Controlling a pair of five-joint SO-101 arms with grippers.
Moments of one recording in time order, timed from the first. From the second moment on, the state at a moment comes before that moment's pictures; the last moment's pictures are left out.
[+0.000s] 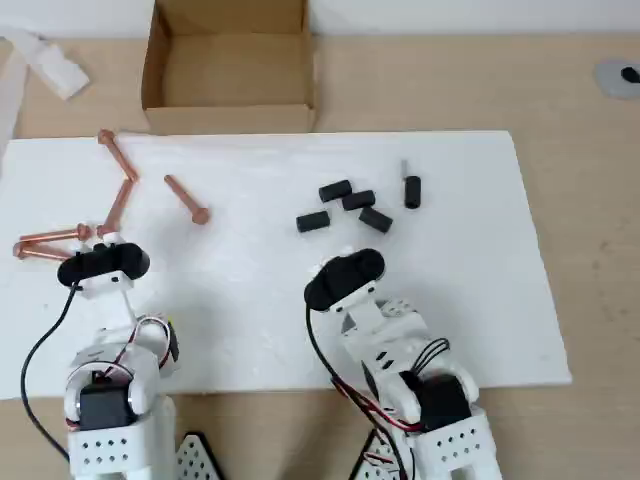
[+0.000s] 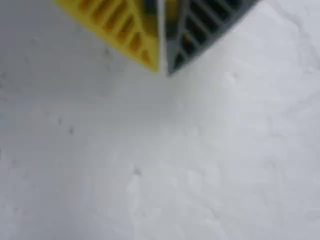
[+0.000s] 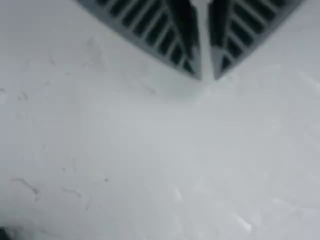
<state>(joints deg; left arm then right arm) -10.5 -104.0 90.6 75.6 -2.9 -22.2 -103.6 94.7 67.7 8.5</state>
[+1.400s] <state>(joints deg) -13.3 -103.9 90.7 72.7 -15.2 -22.2 -103.6 94.0 71.1 5.9</state>
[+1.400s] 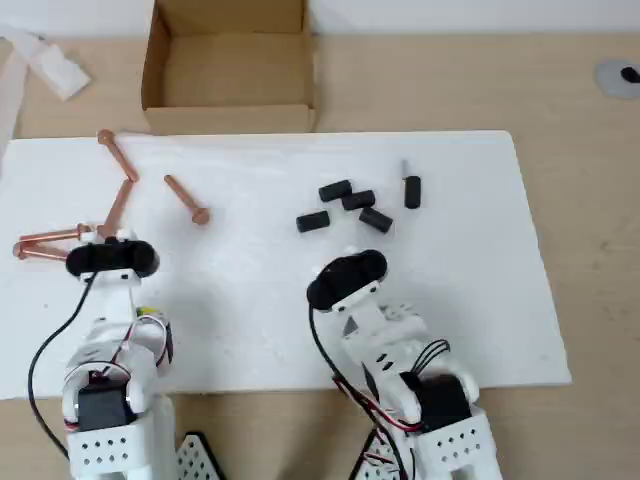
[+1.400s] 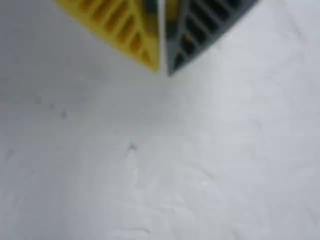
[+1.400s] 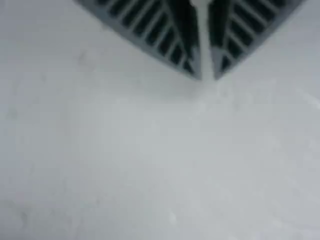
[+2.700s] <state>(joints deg) -24.1 17.2 -25.0 92.3 -11.2 -14.7 -9.5 5.8 88.5 14.1</state>
